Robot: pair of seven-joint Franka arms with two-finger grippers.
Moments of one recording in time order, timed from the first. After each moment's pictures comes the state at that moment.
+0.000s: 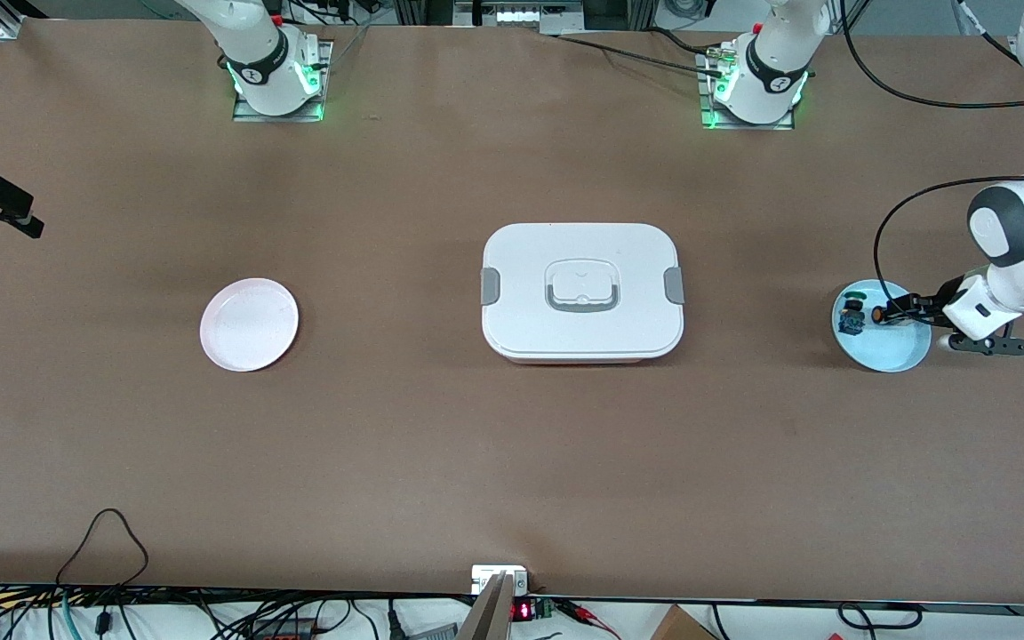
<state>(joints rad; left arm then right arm) 0.41 0.42 -0.04 -2.07 0.02 2.40 0.41 0.10 -0.01 -0.22 -1.65 0.02 1.72 -0.16</state>
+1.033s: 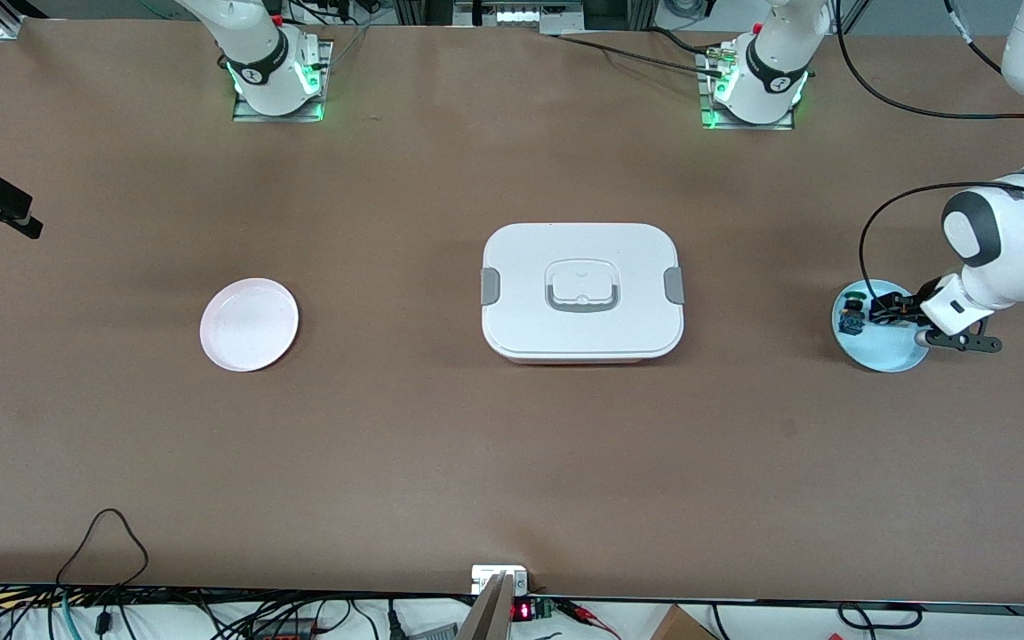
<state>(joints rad) 0.42 0.47 -0.04 -2.13 0.02 2.53 0.46 0.10 -0.01 -0.22 -1.64 0.02 1.72 -0.16</state>
